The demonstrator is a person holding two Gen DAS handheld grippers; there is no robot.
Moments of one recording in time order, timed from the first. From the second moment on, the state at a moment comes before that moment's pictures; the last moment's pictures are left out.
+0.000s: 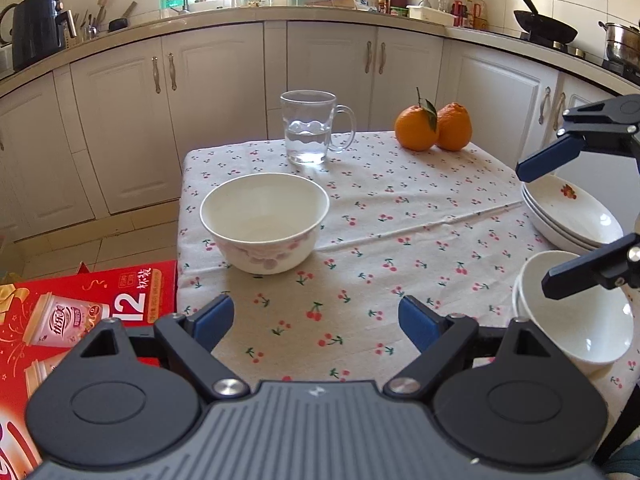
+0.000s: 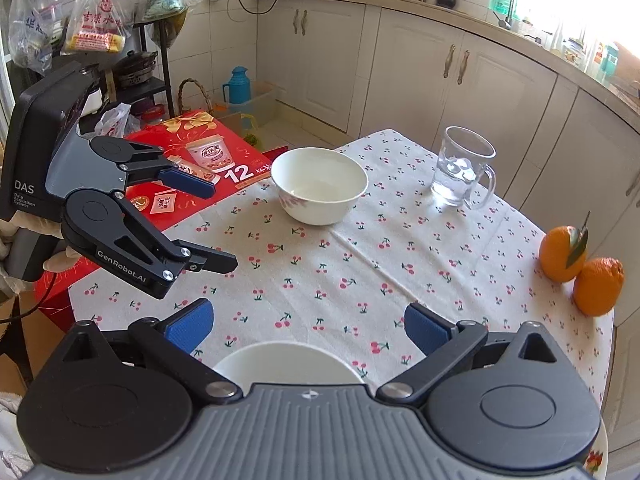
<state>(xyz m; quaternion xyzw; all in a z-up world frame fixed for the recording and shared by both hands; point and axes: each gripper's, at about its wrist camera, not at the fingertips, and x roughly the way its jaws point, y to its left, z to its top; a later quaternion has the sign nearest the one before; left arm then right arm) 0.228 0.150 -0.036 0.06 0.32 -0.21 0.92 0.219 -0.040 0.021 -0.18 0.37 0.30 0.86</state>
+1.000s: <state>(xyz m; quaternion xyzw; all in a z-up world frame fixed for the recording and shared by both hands) 0.307 0.150 -0.068 0.06 0.28 -0.19 0.94 0.422 0.036 -0.036 -0.15 0.46 0.35 0.80</state>
